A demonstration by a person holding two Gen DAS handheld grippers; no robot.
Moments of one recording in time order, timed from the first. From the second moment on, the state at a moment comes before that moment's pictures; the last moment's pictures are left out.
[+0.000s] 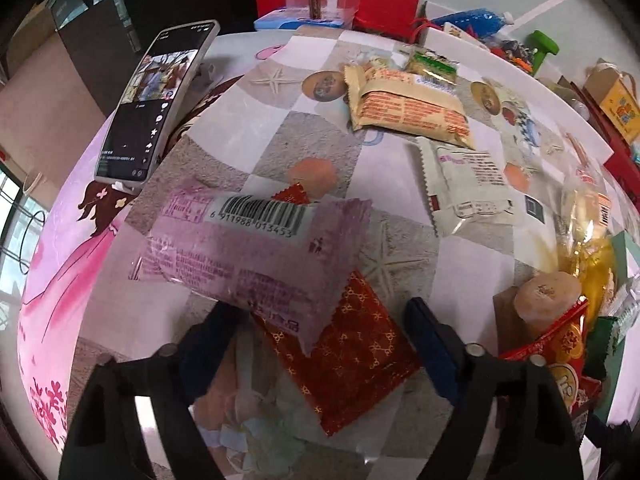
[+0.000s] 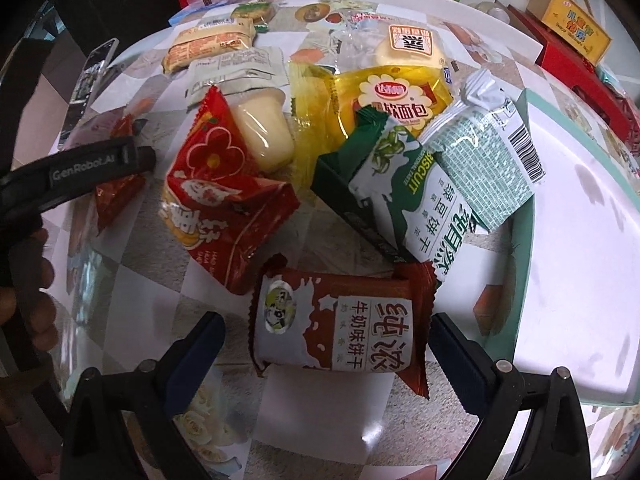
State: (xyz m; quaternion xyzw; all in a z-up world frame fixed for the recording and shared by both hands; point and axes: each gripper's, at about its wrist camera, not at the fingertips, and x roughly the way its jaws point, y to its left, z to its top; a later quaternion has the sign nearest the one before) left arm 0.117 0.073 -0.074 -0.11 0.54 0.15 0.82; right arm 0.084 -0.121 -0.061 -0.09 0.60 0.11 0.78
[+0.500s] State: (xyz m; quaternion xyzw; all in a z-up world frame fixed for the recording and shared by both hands) left arm 0.100 0.062 -0.067 -0.10 0.53 0.12 0.83; right arm 0.077 -0.130 -0.058 -0.10 0.59 0.10 0.79
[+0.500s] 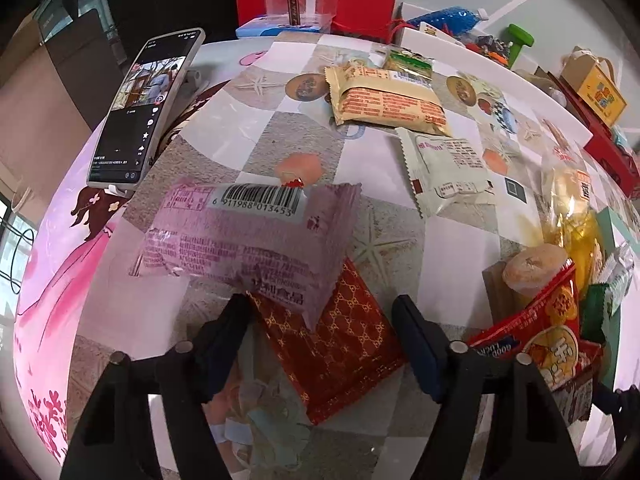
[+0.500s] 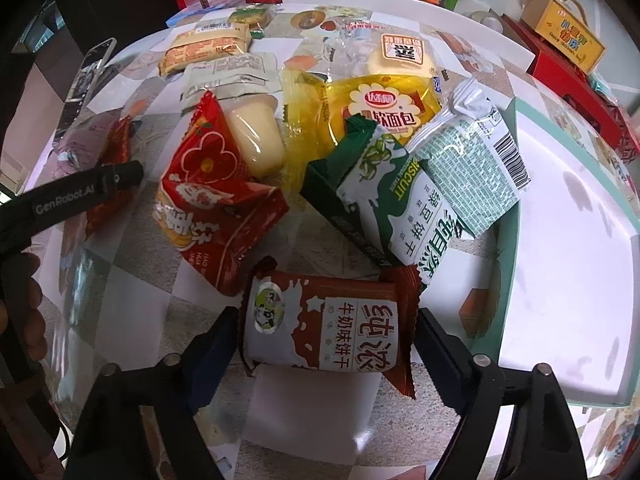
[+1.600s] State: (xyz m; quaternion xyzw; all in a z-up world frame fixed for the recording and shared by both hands) left arm 0.046 0.025 -0.054 -0.05 0.52 0.03 0.85; right arm 0.065 -0.132 -0.048 -0.10 0.59 0.10 0.79
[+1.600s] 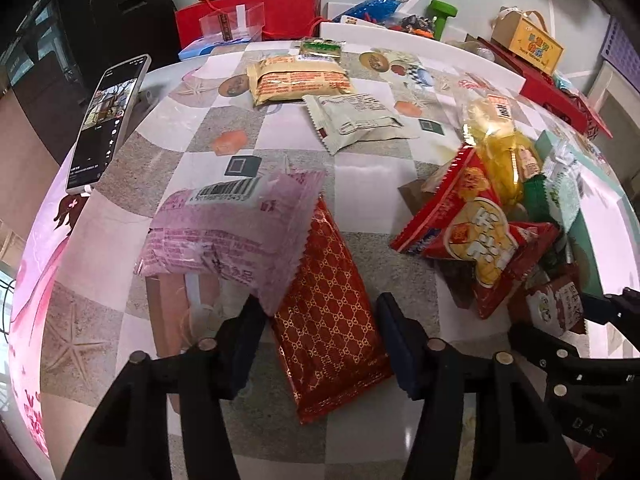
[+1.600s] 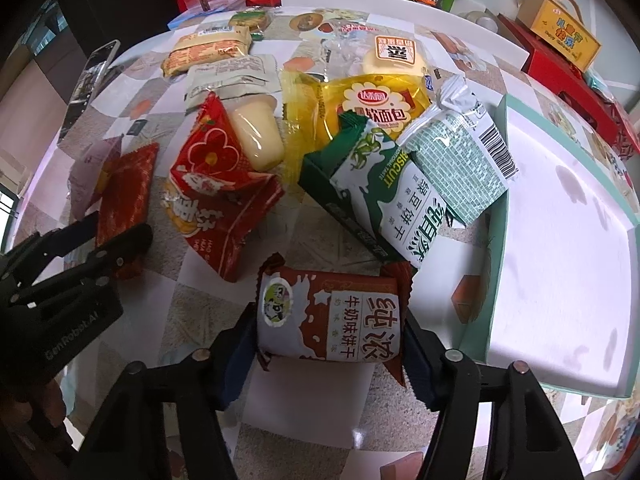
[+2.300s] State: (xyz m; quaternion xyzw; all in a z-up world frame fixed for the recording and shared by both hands) left arm 0.025 0.008 -0.009 -0.10 0.50 -0.04 0.86; right arm 0.055 -0.169 0.009 -0.05 0.56 0.10 0.82
